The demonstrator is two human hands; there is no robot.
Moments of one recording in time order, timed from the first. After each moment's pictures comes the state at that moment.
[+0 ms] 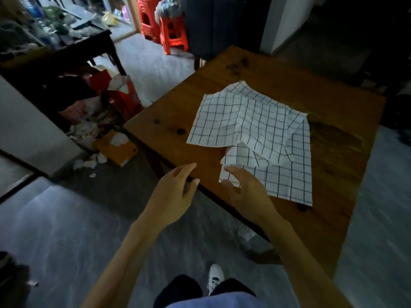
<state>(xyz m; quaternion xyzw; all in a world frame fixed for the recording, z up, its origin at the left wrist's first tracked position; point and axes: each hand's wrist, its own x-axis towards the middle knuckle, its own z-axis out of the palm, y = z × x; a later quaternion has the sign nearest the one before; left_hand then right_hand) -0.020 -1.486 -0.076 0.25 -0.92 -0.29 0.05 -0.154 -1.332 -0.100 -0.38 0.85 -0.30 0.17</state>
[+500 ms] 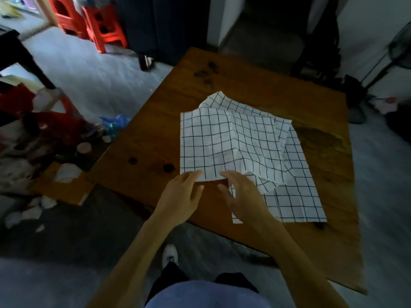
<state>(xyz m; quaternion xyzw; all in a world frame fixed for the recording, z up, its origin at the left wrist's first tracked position) -0.151 -1.674 -0.134 0.10 -0.94 -0.34 -0.01 -0.226 -1.502 -0.132 -0.26 0.93 -0.24 0.13</state>
